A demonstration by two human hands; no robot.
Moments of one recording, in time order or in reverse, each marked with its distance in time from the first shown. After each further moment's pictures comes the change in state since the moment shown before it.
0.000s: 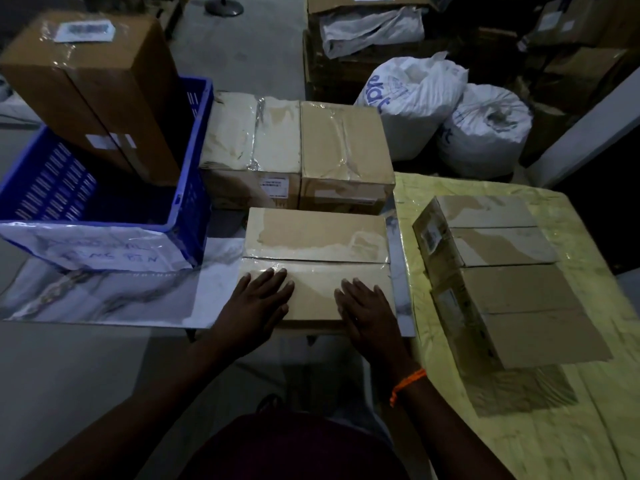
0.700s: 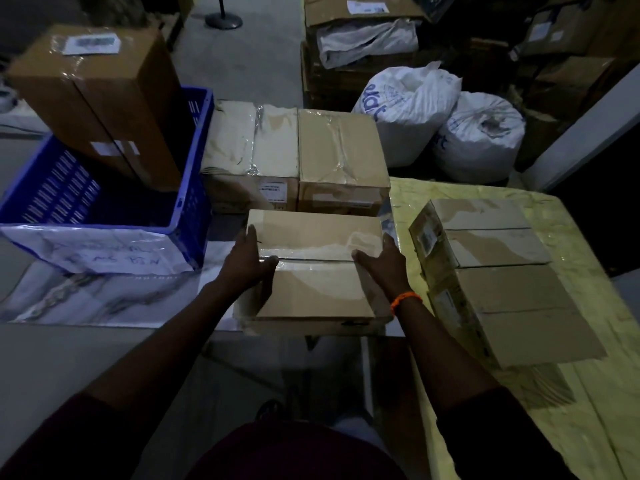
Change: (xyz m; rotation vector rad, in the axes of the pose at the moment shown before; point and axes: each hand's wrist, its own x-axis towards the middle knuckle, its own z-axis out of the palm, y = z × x) left_hand 0.070 -0.029 -0.046 -0.432 0.043 -0.537; right_hand 0.093 0.022 -0.061 0.471 0.101 0.642
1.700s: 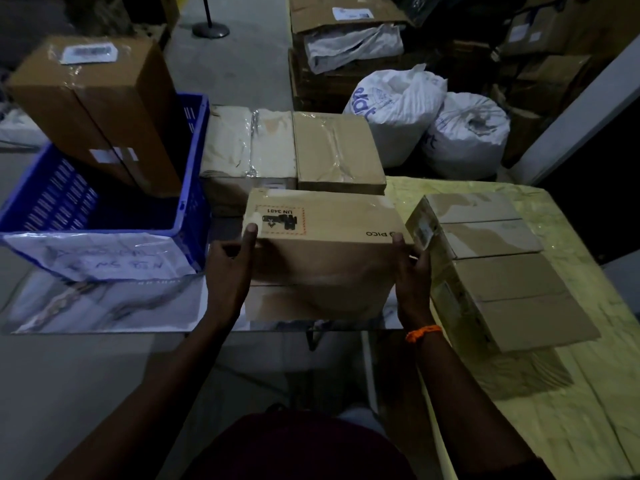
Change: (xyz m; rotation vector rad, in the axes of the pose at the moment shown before) left_hand -0.073 0.029 -0.023 -0.701 0.379 -0.105; right_hand -0.064 -0.003 -0.014 0.577 0.361 0.140
